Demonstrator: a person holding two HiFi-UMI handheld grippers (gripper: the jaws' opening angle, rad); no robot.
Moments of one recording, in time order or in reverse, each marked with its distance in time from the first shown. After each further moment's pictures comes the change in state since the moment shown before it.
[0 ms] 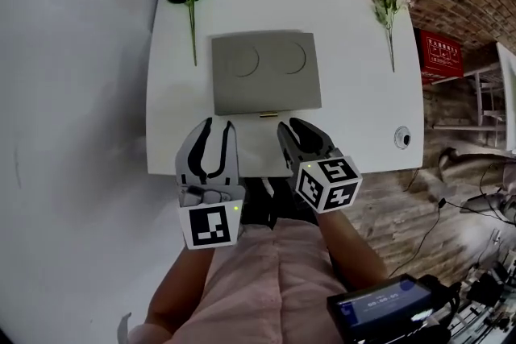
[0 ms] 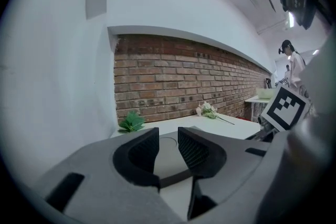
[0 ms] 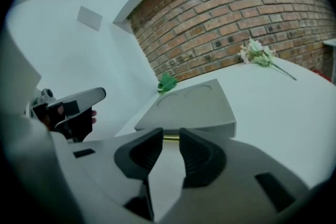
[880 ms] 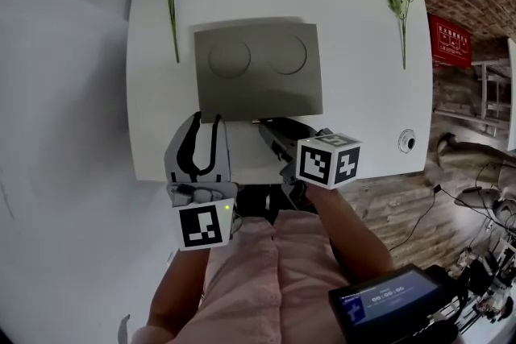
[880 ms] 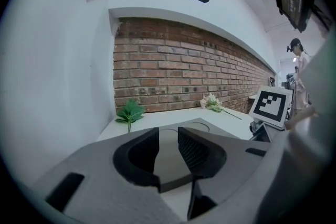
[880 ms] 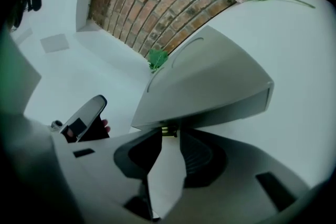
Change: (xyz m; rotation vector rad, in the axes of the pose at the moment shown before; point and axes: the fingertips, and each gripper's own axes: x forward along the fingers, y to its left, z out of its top) left arm 0.050 0.011 -0.037 -0.041 0.083 0.004; right arm 0.057 -0.008 -0.037 0.344 0.303 0.176
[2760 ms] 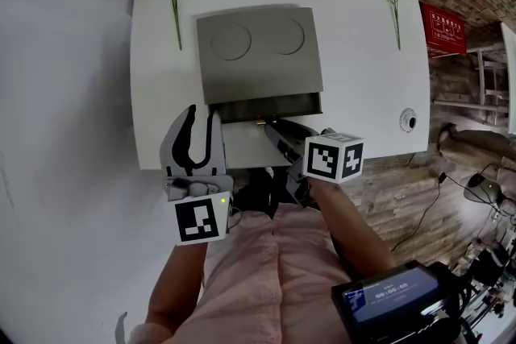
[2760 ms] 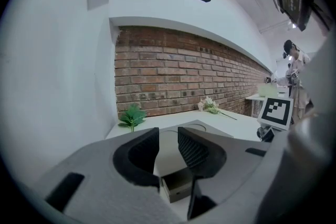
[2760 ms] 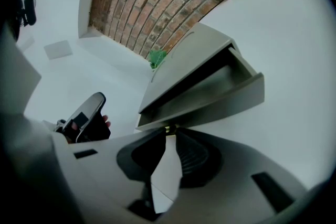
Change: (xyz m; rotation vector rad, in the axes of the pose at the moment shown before) left arm -0.034 0.005 0.007 0.036 -0.046 -0.017; right arm -0.018 0.007 -0.043 0.078 -0.020 0.034
